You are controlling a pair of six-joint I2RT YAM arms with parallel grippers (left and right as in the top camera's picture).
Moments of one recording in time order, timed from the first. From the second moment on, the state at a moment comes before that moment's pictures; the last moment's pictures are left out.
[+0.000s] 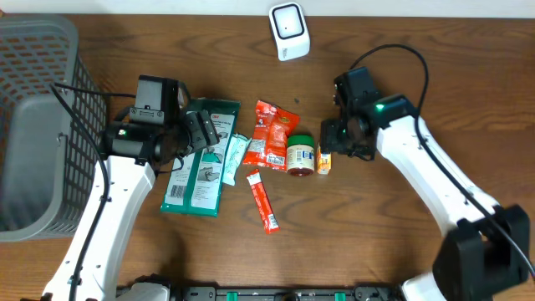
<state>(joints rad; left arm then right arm) -0.15 1.36 1.17 -0.91 0.12 -0.51 0.38 1.70 1.31 -0.95 -0.07 0.42</state>
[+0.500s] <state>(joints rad) -0.15 1.36 1.17 -0.91 0.12 -0.51 0.38 1.87 1.31 -0.91 -0.07 0.42</state>
